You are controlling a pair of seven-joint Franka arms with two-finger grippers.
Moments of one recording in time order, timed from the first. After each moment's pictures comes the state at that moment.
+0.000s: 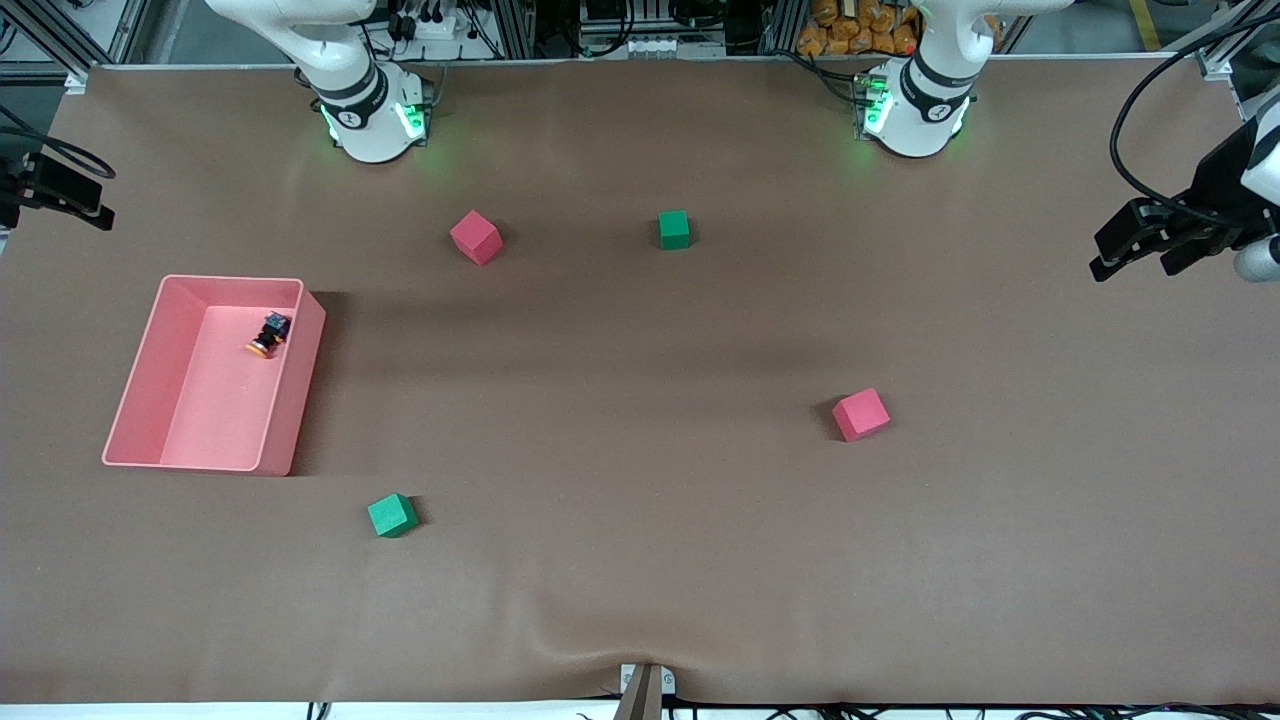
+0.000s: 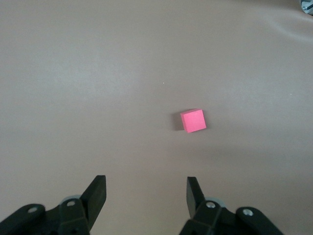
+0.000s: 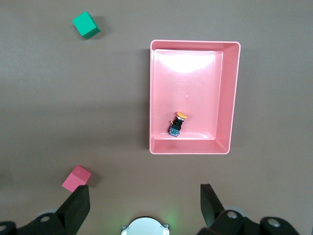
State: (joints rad) left arm -0.05 0.02 -0.05 -1.47 -0.02 1.56 -0.20; right arm -0.03 -0.01 -0.04 -1.46 -0.03 1.35 -0.05
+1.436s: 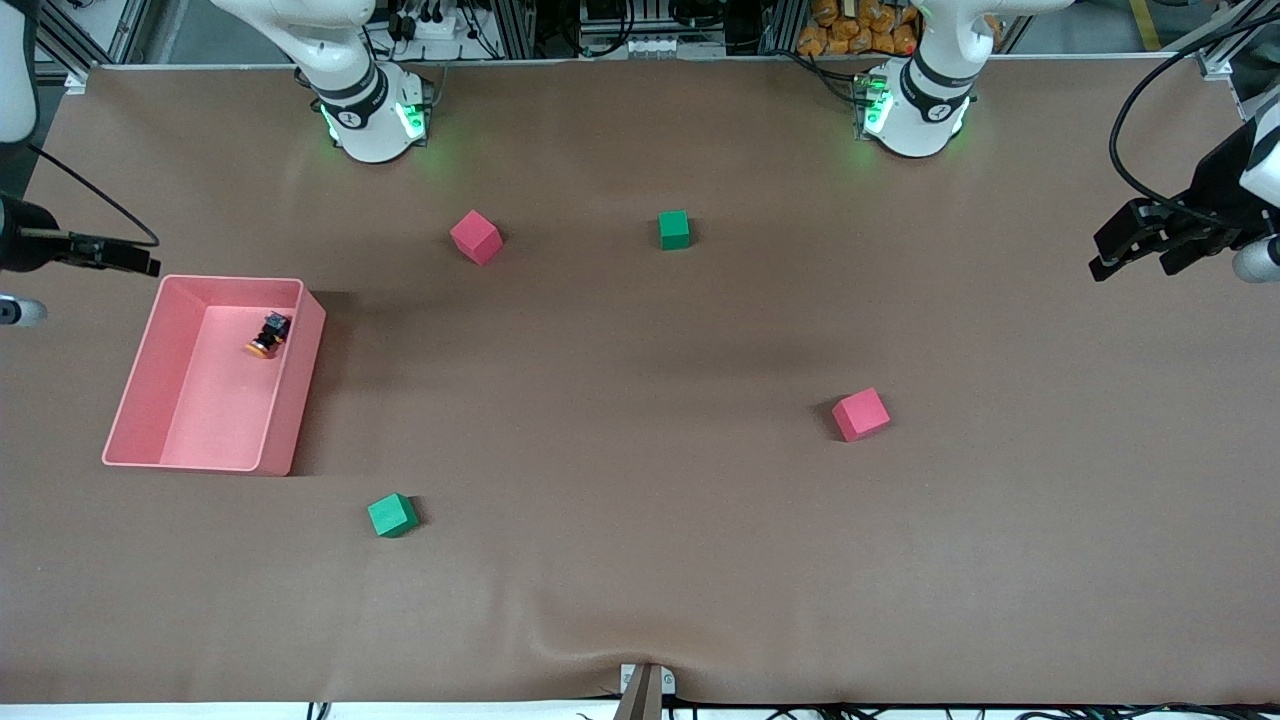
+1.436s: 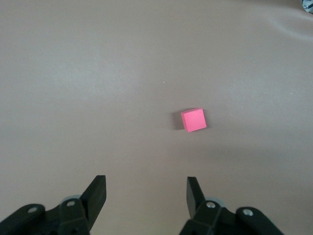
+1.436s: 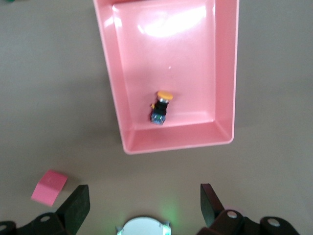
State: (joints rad) left arm -0.05 0.02 -0.05 -1.47 -0.02 1.55 -0.20; right arm -0.18 0.00 -0.05 -1.84 -0.03 1.61 -0.06
